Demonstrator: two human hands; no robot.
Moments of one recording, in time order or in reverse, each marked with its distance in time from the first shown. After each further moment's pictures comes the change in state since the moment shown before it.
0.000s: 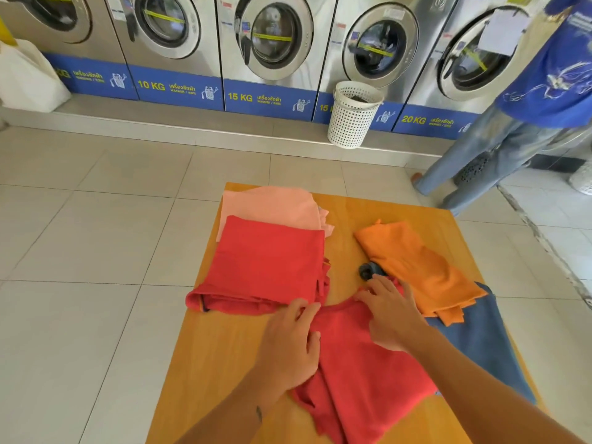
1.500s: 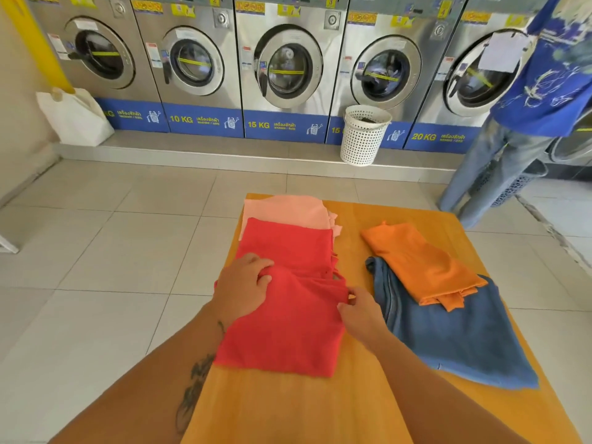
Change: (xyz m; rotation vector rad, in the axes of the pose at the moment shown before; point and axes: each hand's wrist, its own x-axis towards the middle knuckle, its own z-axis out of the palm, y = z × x) left_hand 0.007 -0.061 -0.103 0.116 0.100 -0.139; right_hand -0.022 -0.081 0.008 1.247 0.068 0.453
